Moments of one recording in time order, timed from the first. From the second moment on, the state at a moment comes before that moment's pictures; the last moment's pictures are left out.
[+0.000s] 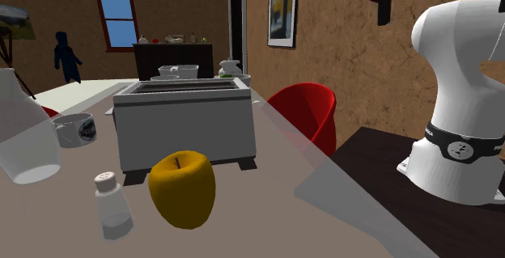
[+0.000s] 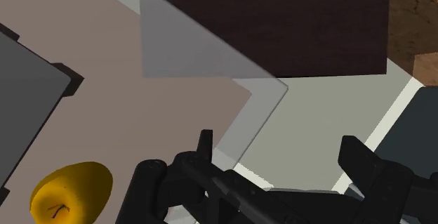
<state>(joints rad) -0.03 -0.59 -0.19 -2.43 -0.07 1.62 -0.12</state>
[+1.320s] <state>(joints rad) -0.15 0.11 -0.48 -2.05 0.11 1.93 -0.50</state>
